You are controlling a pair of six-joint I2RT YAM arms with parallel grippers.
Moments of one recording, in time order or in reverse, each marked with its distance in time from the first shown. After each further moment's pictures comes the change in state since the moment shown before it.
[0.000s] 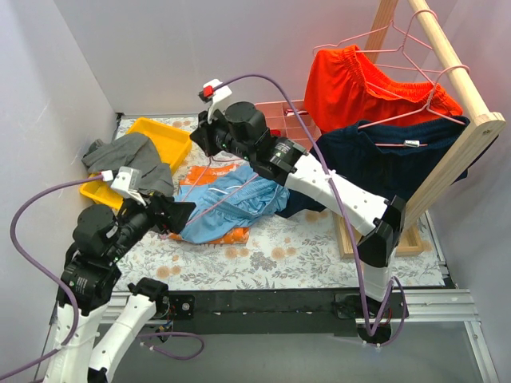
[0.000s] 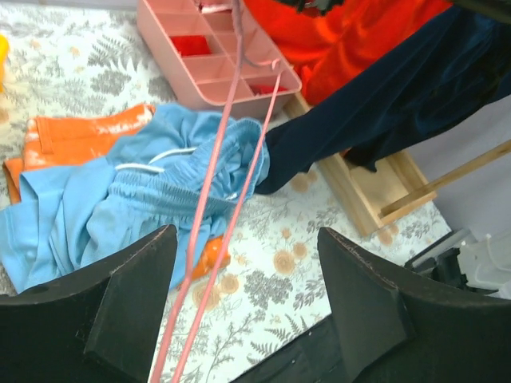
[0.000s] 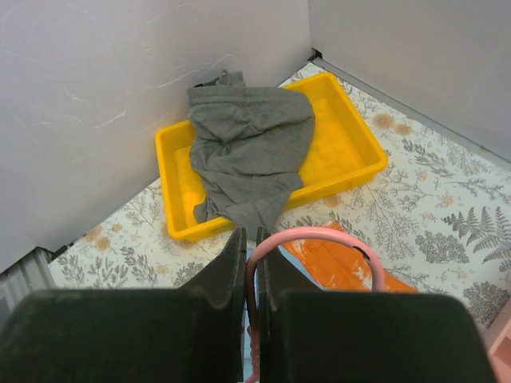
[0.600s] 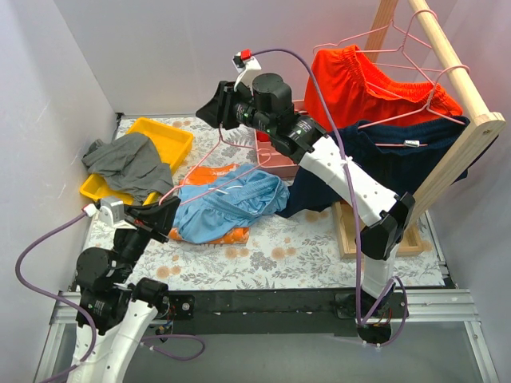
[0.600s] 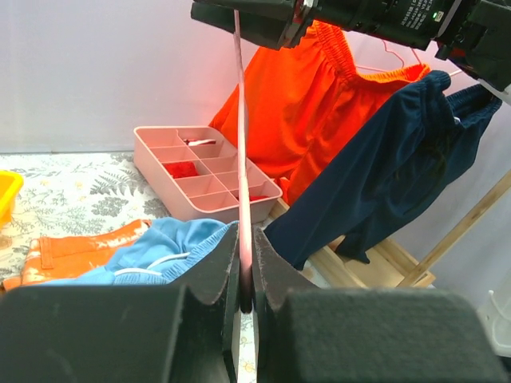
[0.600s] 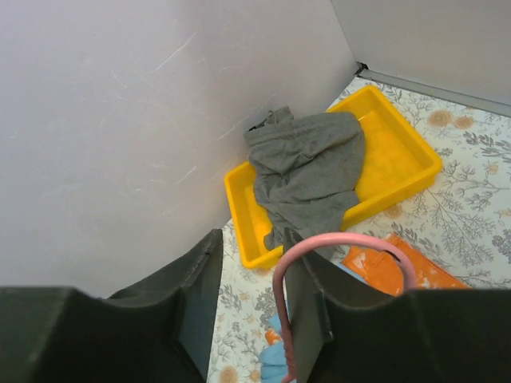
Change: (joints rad) left arm 0.000 -0.317 -0.372 0.468 -0.048 -0.027; right arm -0.135 0.012 0.110 -0.022 -0.188 0.312
